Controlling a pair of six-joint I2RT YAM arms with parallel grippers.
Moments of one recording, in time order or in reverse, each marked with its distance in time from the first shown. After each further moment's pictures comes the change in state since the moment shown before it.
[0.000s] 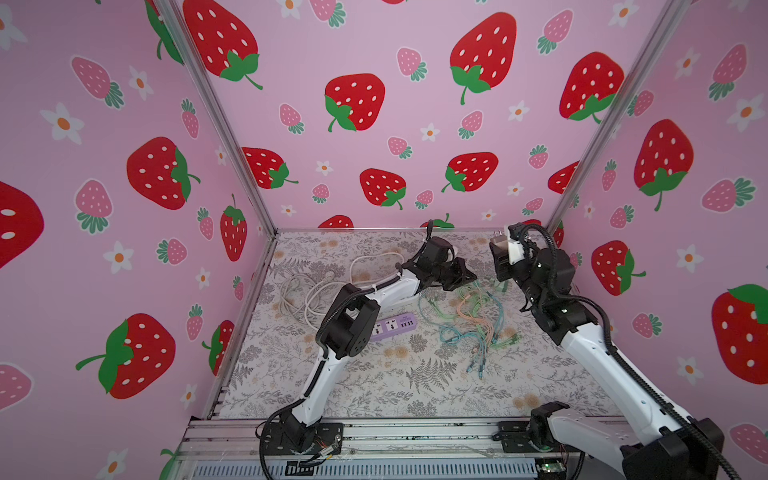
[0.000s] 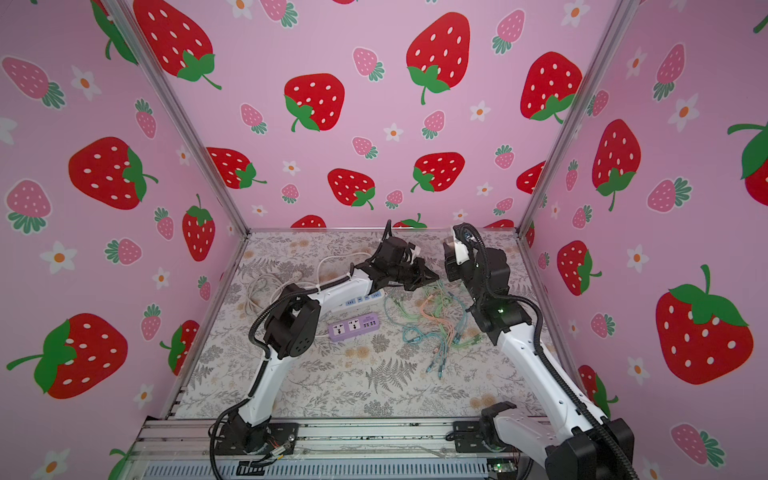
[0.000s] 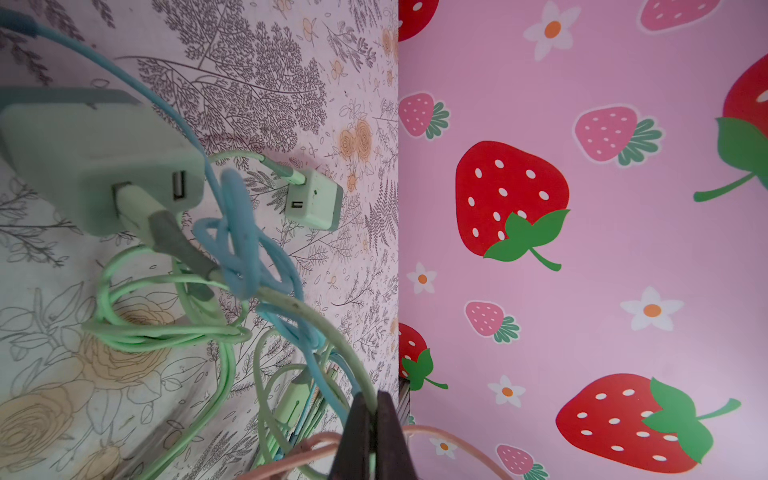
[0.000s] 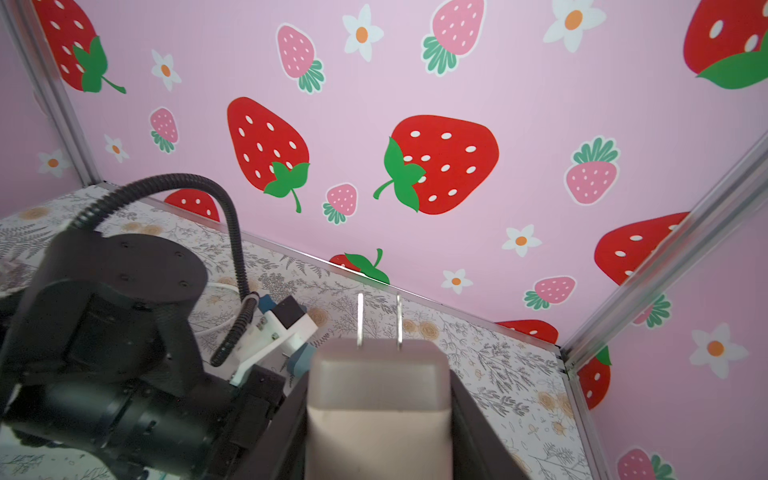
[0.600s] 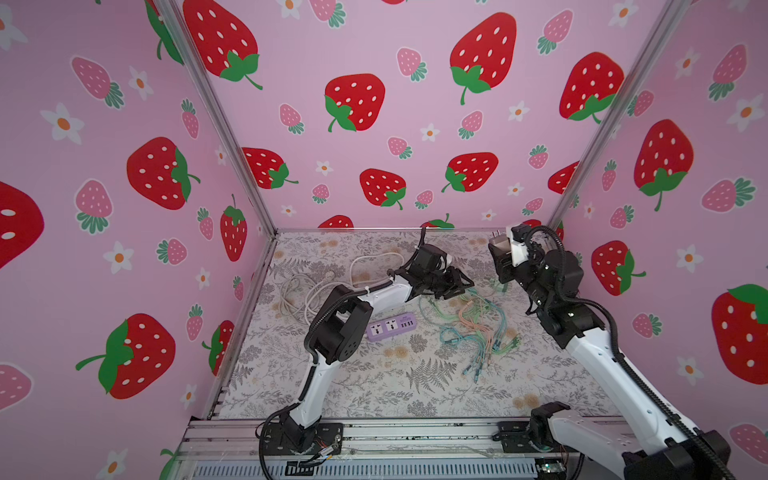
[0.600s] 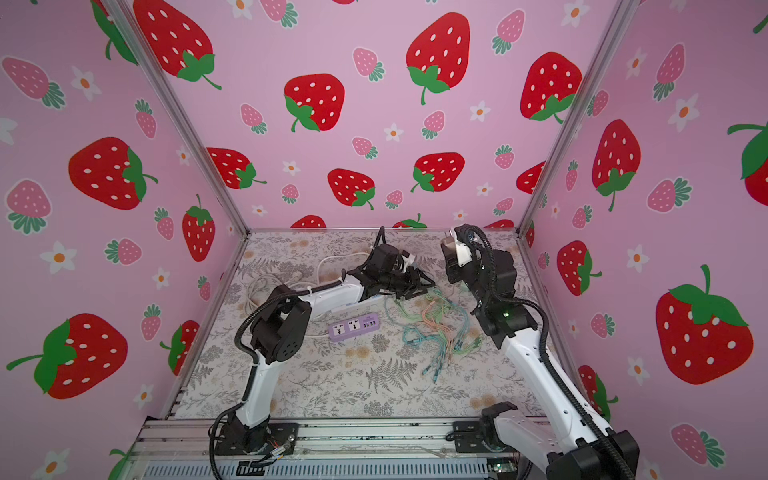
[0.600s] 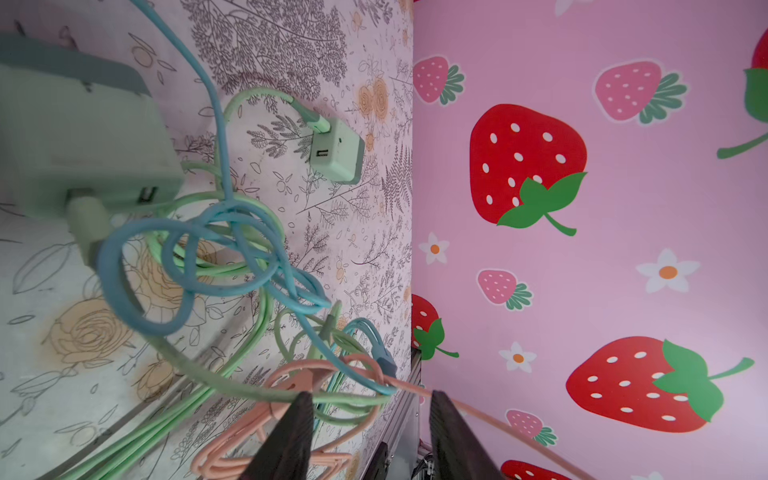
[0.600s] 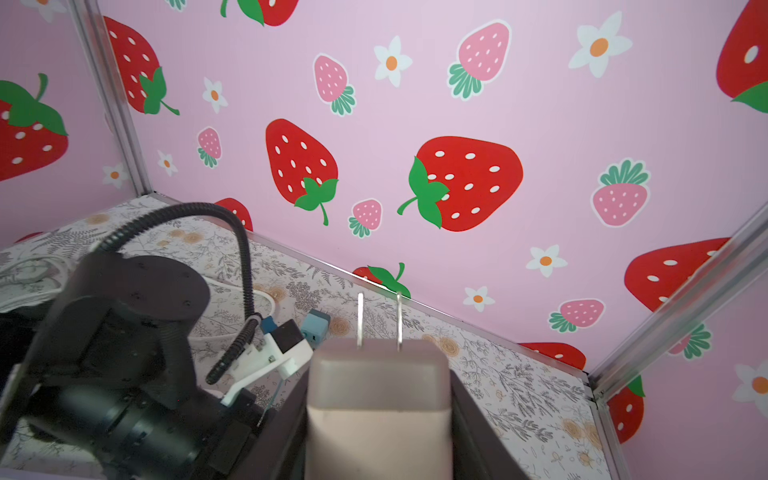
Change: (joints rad) left arm 0.006 -0.084 -0.186 0.051 0.041 0.039; right arm -0.010 -0.043 0.000 -0.008 -0.139 0.003
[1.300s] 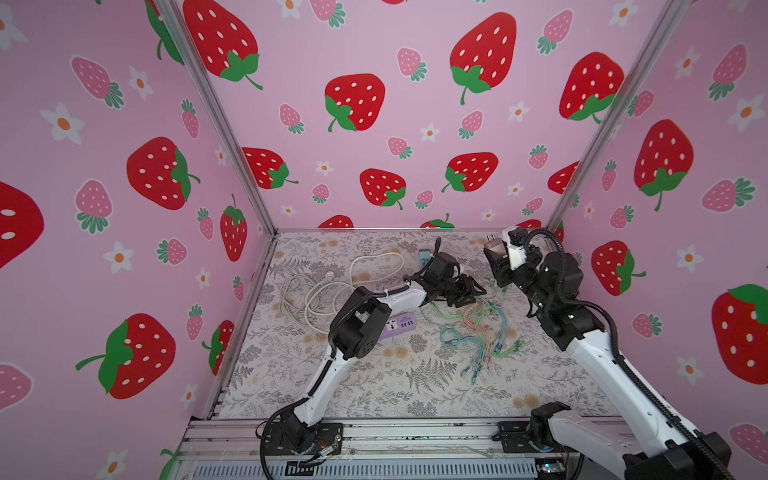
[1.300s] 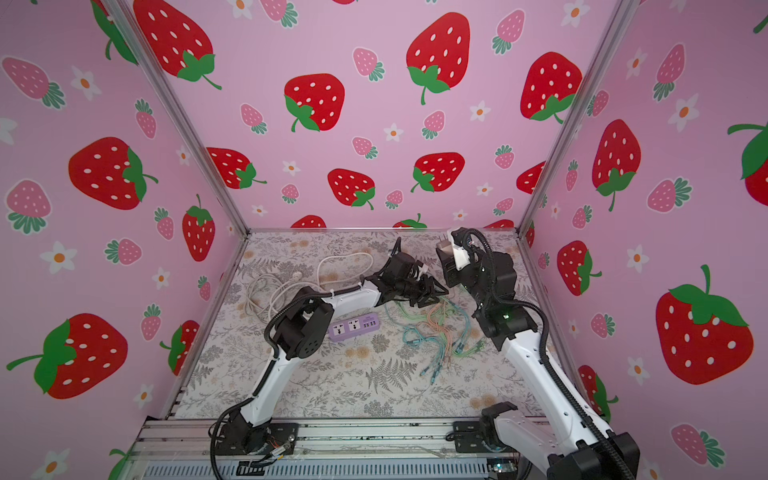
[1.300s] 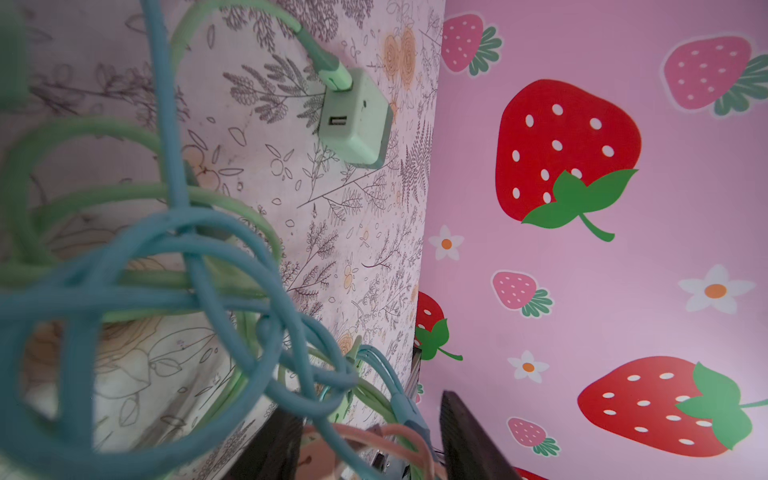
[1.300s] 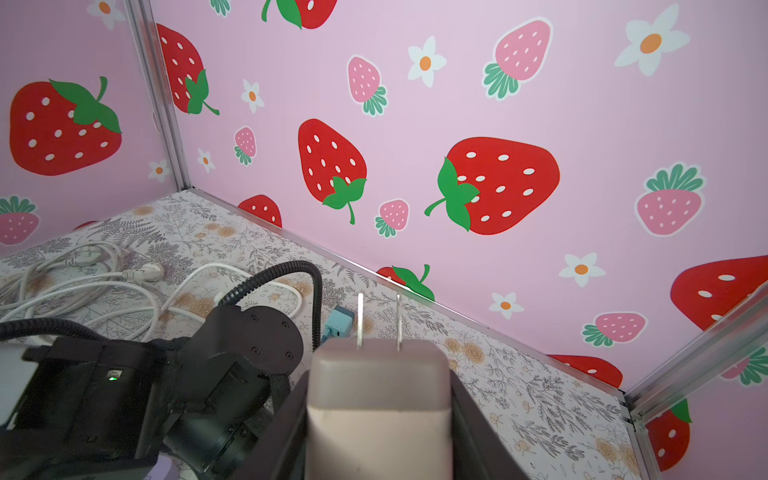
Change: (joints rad) left arm -0.055 0.167 0.137 0.024 0.015 -0.083; right arm 0.000 -0.016 -0.021 -0.002 -0.068 0.000
